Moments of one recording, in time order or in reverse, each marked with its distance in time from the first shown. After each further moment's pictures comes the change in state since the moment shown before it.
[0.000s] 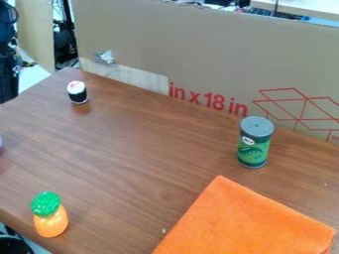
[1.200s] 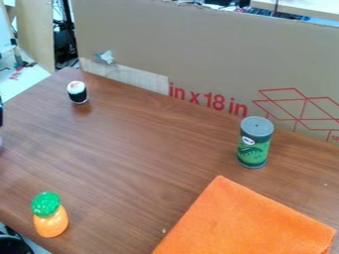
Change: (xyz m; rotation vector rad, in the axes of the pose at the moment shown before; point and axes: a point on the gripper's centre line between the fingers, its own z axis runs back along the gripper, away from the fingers) arm 0.000 0.051 -0.067 -0.048 0.036 0.026
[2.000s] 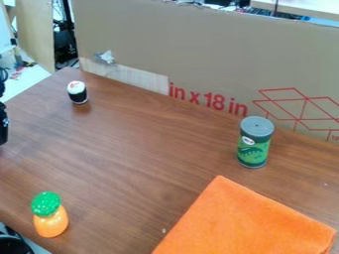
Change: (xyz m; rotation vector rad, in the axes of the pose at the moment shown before) arm 0.004 0.006 -0.028 0.003 0.039 0.025
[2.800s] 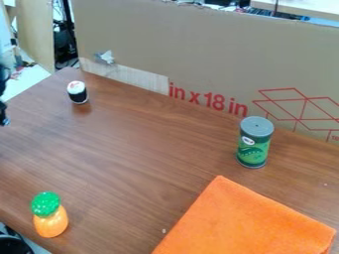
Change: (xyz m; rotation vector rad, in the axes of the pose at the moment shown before) arm -0.002 -0.016 0.014 0.076 -0.009 -0.031
